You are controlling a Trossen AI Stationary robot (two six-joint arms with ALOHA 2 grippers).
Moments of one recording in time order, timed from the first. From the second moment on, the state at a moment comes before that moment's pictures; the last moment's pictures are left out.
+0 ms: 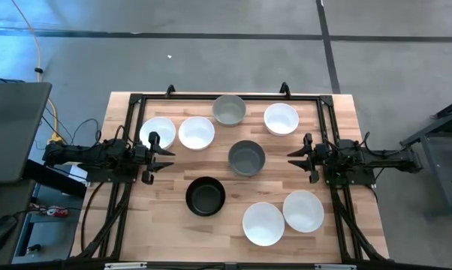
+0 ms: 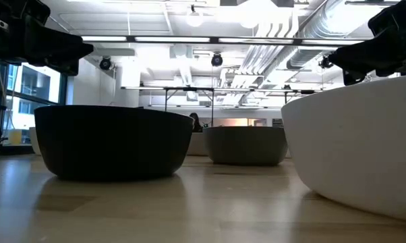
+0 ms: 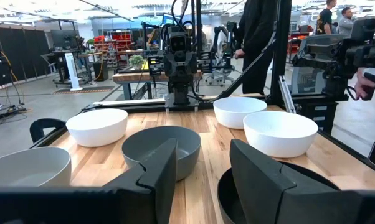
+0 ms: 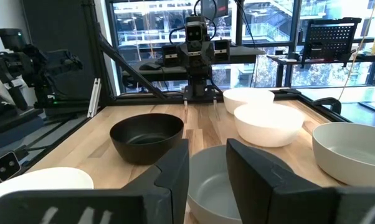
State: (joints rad) left arm 0.03 0.01 0.01 0.01 -0.04 0.06; right arm 0.01 0.01 0.01 0.01 -0.03 0.03
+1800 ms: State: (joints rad) left arm 0.03 0.01 0.01 0.41 -0.12 -0.31; right arm 0.01 0.01 0.01 0.05 -0.03 0.60
